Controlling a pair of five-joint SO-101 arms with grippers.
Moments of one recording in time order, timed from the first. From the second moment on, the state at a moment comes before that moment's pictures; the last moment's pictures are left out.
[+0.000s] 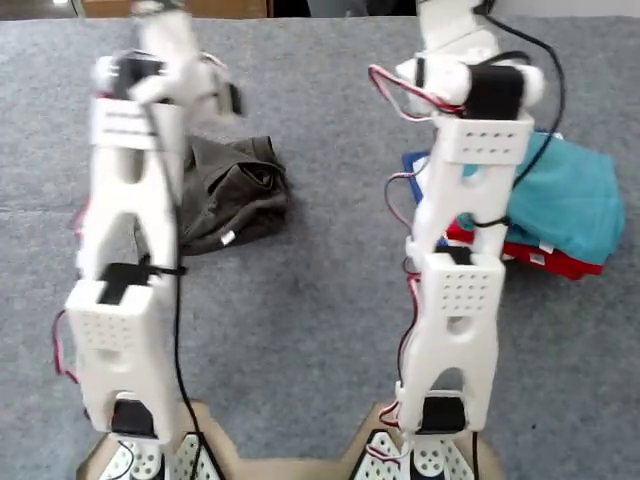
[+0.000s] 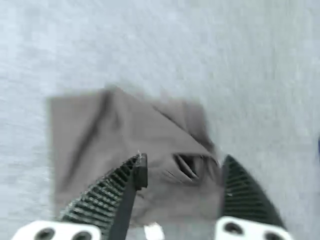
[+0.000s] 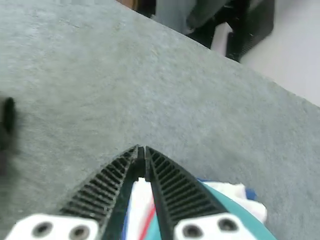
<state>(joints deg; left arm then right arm) -2.2 26.2 -56.1 94.2 13.8 -1.3 44.7 -93.6 101.0 26.1</state>
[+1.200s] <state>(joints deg) -38.2 -13.5 24.4 66.9 5.6 -39.7 67.0 -82.9 87.3 26.1</state>
